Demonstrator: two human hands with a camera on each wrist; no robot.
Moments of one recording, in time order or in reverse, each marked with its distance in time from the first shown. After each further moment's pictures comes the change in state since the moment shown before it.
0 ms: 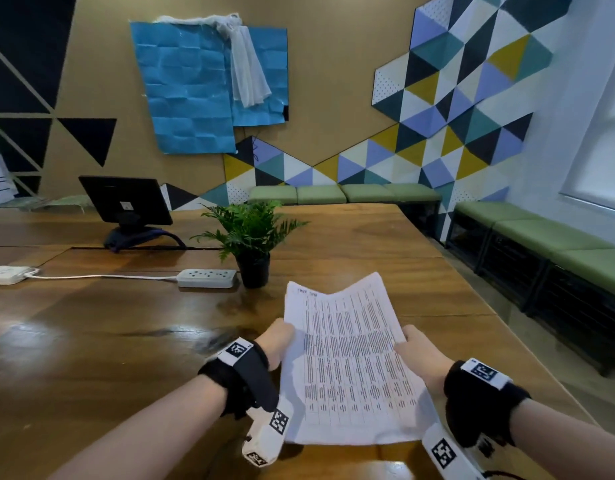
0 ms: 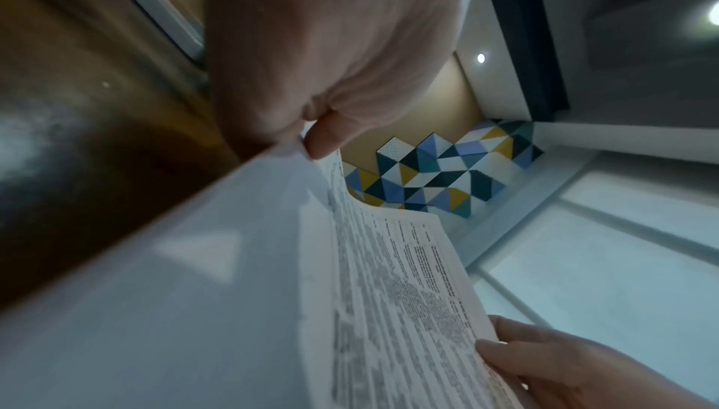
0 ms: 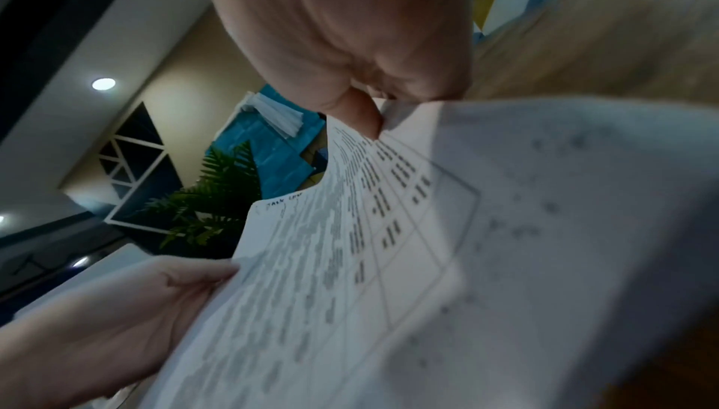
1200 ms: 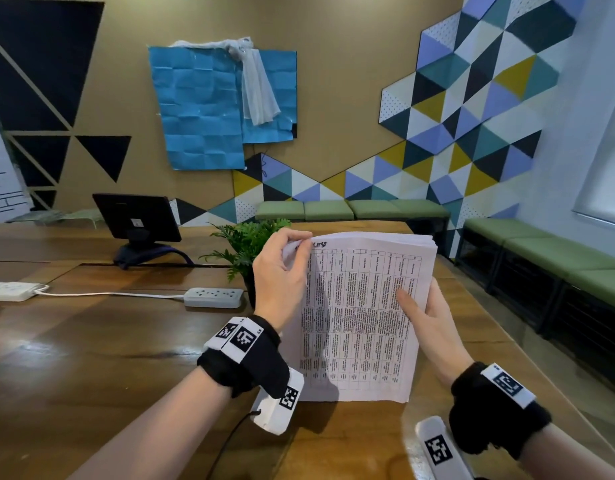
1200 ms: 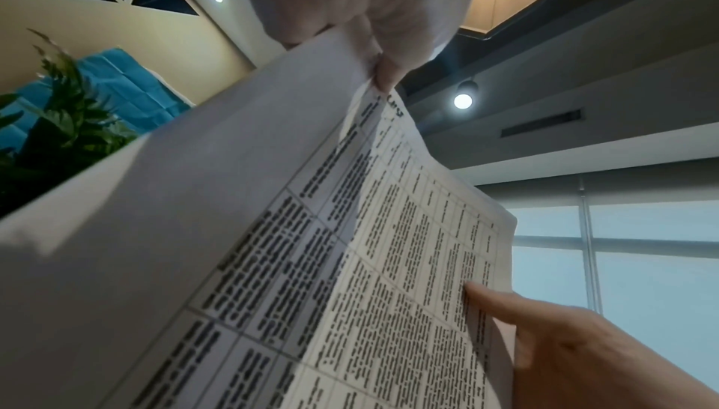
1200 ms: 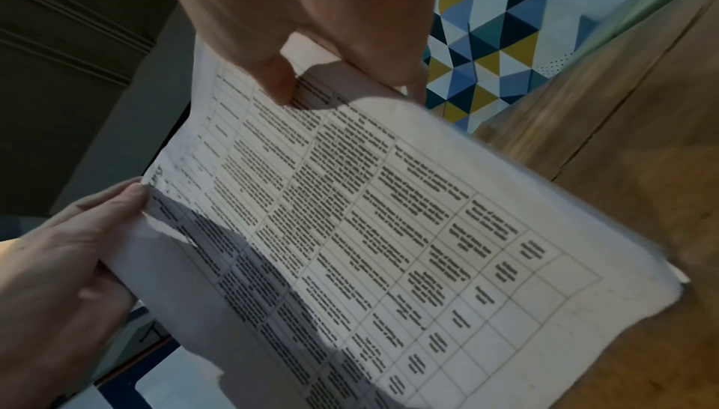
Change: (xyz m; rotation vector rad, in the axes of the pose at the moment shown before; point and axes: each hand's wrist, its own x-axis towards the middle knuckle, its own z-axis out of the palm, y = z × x) left_hand -0.077 0.105 -0.006 0.067 0.510 1.216; right_hand -0.027 -0.069 -0.011 0.505 0.171 -0.669
